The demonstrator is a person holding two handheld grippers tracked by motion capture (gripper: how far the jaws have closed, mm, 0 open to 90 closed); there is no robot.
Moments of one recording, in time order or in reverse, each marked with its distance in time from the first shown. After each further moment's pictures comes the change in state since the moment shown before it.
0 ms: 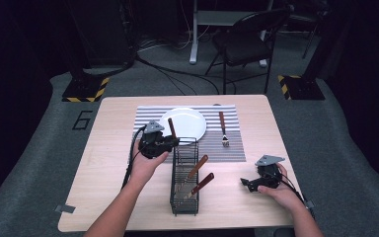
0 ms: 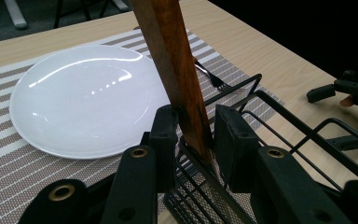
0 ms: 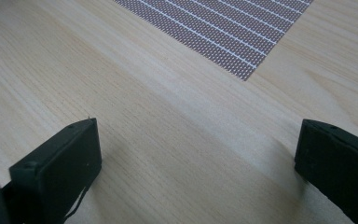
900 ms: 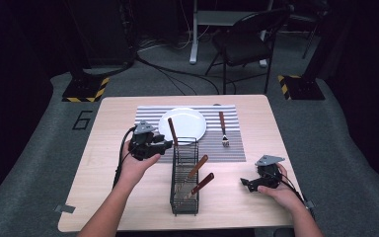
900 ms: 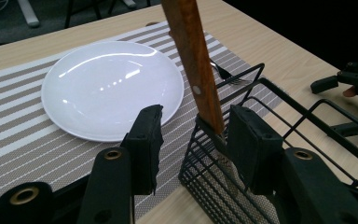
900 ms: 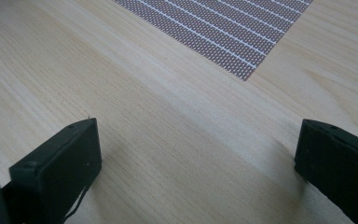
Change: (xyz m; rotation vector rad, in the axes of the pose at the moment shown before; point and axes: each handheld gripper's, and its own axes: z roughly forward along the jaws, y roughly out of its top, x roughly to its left) left arm 0.005 0.001 -0.026 0.023 0.024 0.012; right arm 0.000 0.000 0.000 0.000 0.001 -0.001
